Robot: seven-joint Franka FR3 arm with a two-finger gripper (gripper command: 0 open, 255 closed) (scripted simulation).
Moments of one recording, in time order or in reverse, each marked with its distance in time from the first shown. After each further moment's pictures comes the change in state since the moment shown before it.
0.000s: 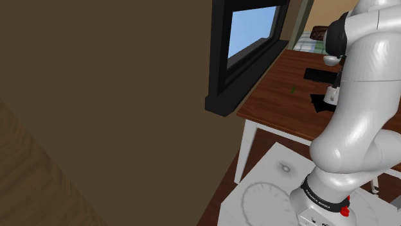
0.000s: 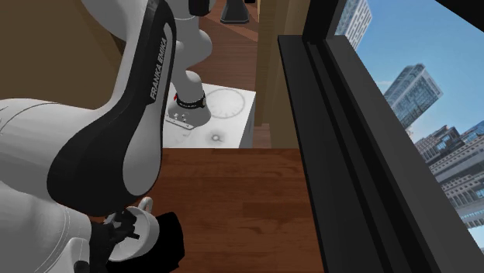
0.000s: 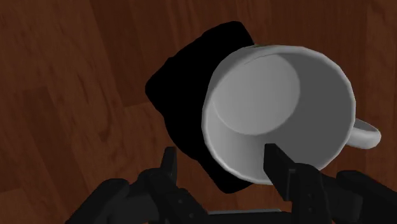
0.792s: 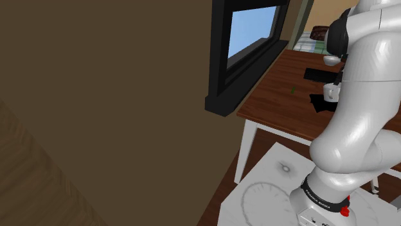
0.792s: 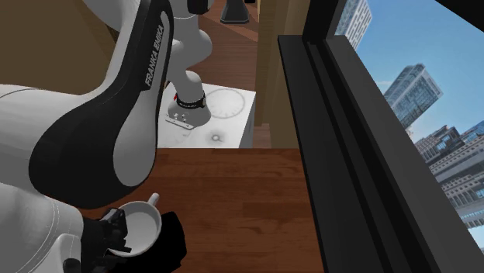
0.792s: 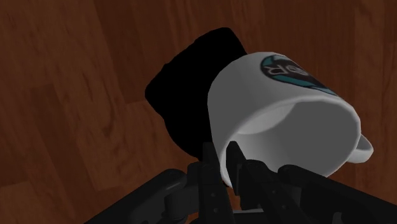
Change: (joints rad) arm 0.002 -0.012 -0.006 0.032 -0.013 -0.041 0.010
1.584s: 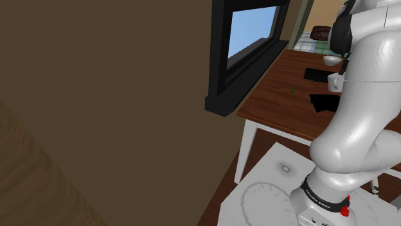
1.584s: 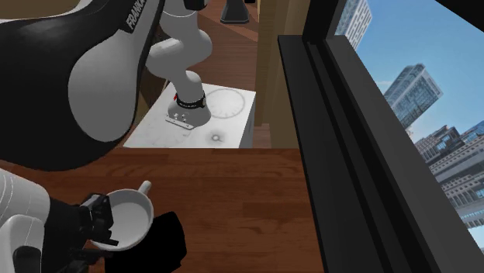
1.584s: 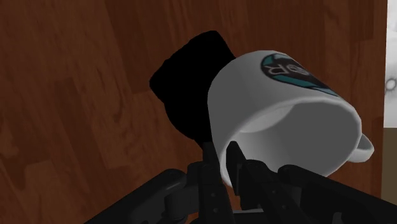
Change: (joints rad) arm -0.003 -0.028 -0.014 0.126 -0.028 -0.139 0.032
